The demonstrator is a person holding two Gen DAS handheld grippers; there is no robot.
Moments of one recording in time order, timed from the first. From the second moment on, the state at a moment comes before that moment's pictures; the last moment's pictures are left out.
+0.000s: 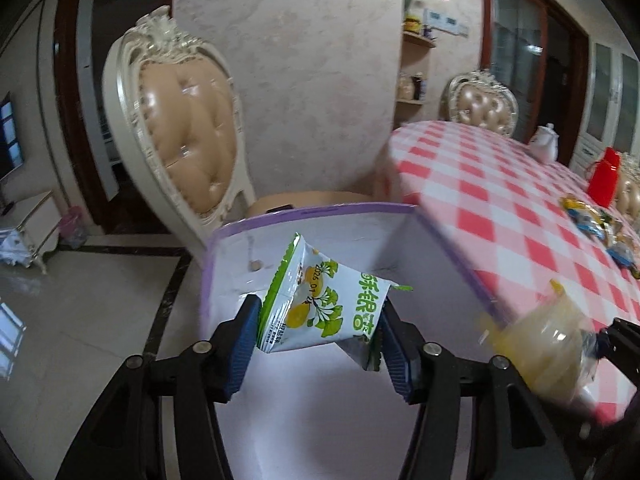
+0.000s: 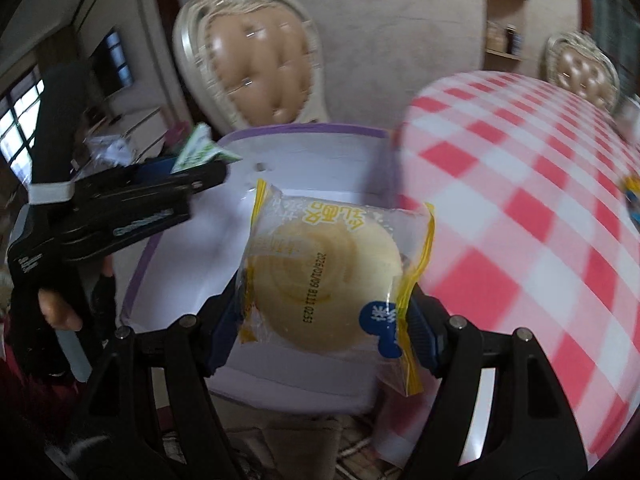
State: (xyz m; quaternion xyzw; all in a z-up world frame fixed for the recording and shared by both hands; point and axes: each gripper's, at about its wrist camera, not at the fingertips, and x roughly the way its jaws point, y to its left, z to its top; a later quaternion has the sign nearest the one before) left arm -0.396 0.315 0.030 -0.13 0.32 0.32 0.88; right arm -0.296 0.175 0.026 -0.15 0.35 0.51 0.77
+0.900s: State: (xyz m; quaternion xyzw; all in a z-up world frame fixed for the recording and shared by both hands) left arm -0.317 0.222 0.042 -0.11 0.36 0.20 0.90; right arm -0.194 0.011 0.044 -0.03 0.35 0.35 0.87
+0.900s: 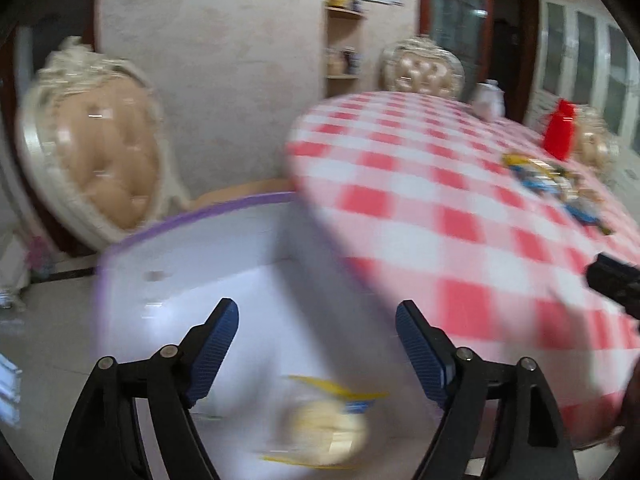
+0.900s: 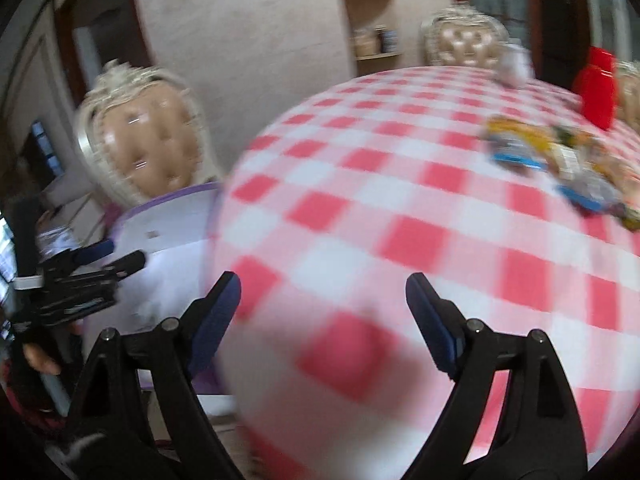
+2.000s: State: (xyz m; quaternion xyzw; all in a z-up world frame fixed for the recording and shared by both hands) left arm -0.020 0.016 0.027 -0.17 0.35 -0.07 0.92; right arm 0.057 -0.236 0.003 0.05 0.45 0.07 0.89
